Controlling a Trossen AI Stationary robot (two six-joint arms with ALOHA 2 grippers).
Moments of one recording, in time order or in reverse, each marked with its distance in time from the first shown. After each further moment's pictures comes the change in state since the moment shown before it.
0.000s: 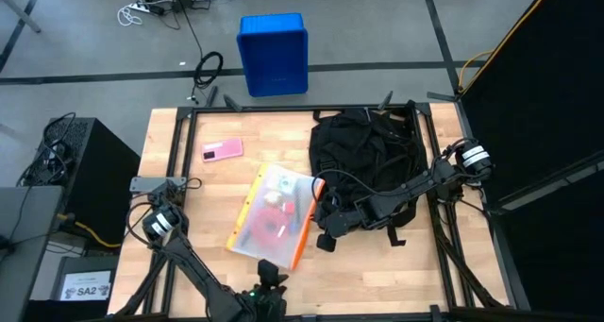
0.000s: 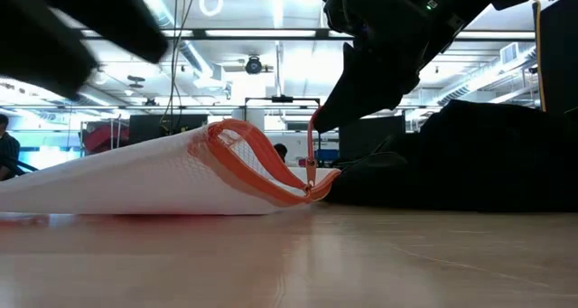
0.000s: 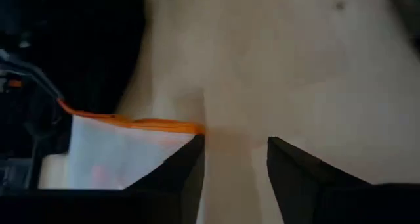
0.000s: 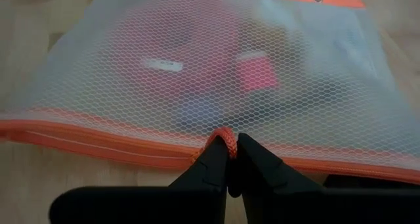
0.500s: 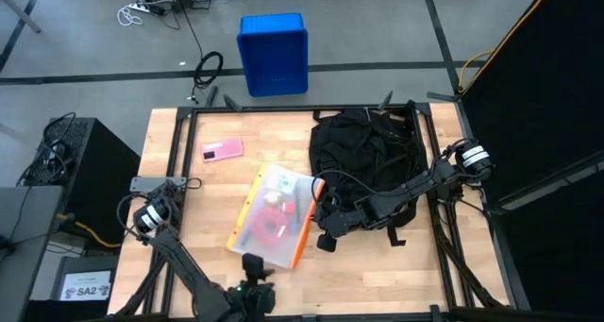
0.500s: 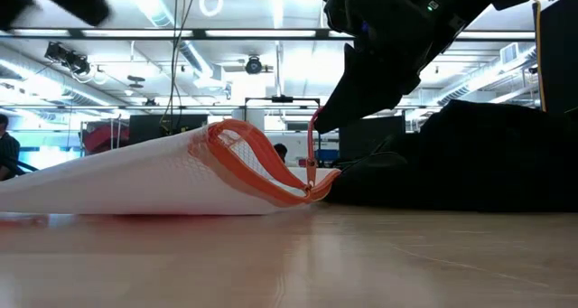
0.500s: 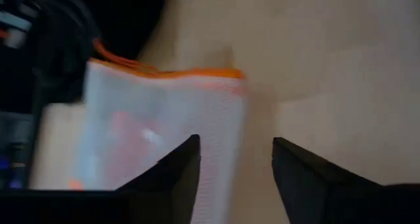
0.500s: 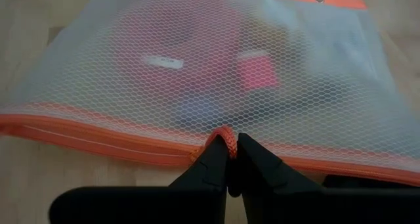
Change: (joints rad) left arm -0.029 -0.086 0.000 -0.170 0.075 -0.256; right arm 0.000 0.000 0.000 -0.003 -0.001 -0.019
